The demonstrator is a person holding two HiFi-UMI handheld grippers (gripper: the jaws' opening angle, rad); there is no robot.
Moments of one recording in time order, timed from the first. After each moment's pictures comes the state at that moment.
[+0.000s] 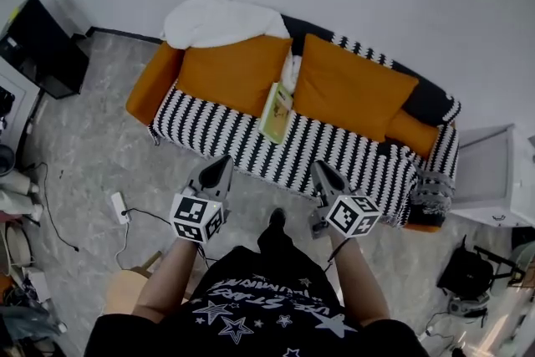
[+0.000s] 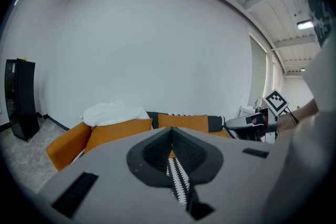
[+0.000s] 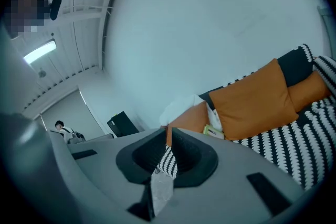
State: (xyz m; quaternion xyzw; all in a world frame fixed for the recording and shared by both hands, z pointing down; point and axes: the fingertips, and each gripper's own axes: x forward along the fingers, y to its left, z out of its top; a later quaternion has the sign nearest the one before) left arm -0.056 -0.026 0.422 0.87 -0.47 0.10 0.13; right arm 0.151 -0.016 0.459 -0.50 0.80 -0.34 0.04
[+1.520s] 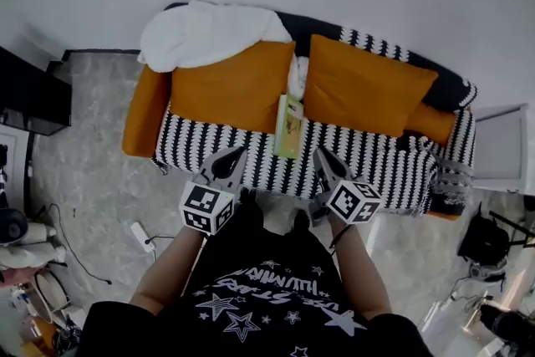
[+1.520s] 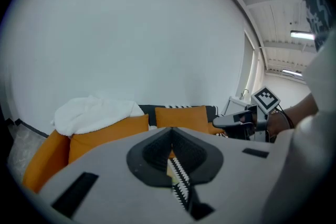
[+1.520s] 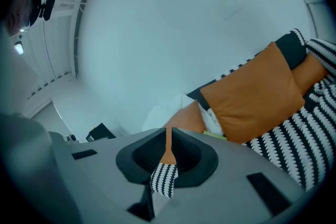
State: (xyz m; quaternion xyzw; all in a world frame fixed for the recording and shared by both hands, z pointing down) left arm -0.067 -0.214 0.462 0.91 -0.35 0.17 0.16; right arm 0.107 -0.186 0.504 -0.57 0.72 -0.40 0.07
